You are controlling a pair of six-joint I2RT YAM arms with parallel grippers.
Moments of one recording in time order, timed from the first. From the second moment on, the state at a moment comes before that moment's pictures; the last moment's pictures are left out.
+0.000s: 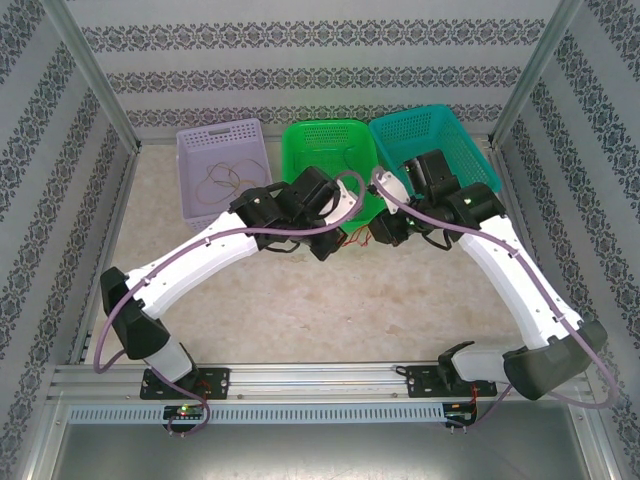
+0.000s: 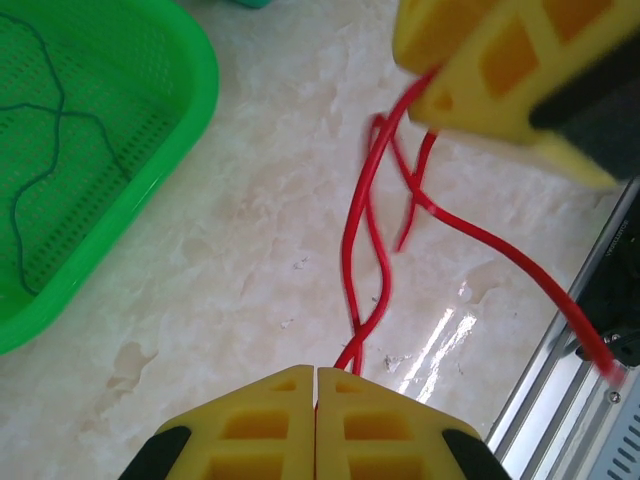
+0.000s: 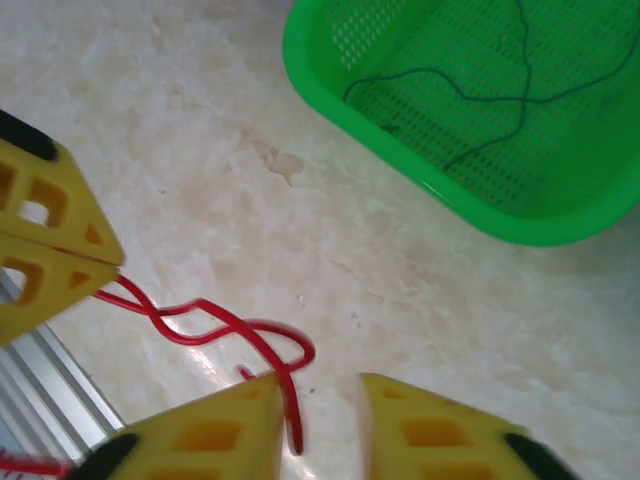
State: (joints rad) left arm -0.86 1.62 1.69 -0.99 0.11 -0.05; right arm 0.41 1.30 1.45 -1.13 -0.33 -0.15
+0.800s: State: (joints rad) left arm -0.82 1.60 1.61 -0.78 -0.02 -0.64; right arm 0.45 0.83 0.84 -0.46 -0.27 1.64
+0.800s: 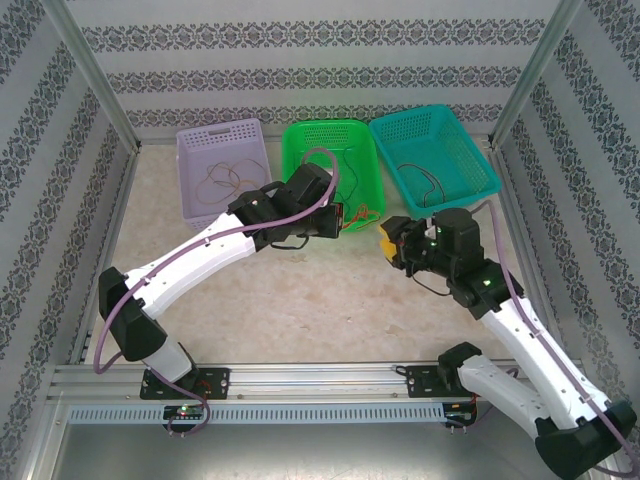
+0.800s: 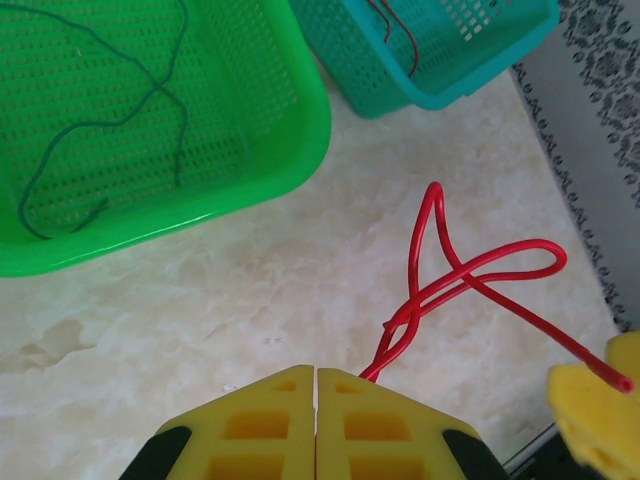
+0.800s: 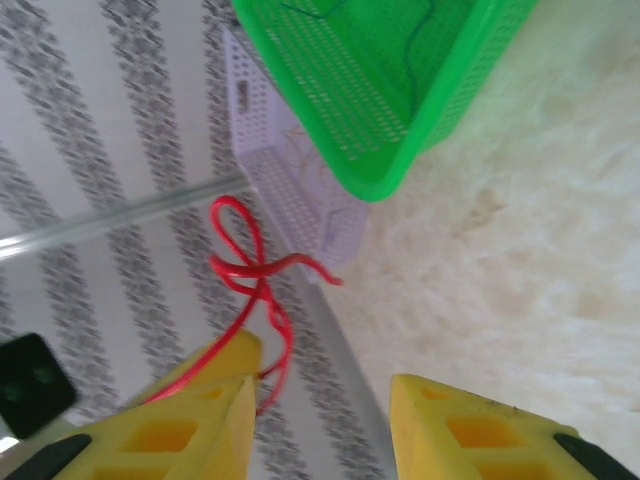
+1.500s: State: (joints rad) left arm -0.82 1.59 1.56 -0.70 0.01 -0.70; right arm 0.51 1.02 0.81 -0.16 -0.10 1.99
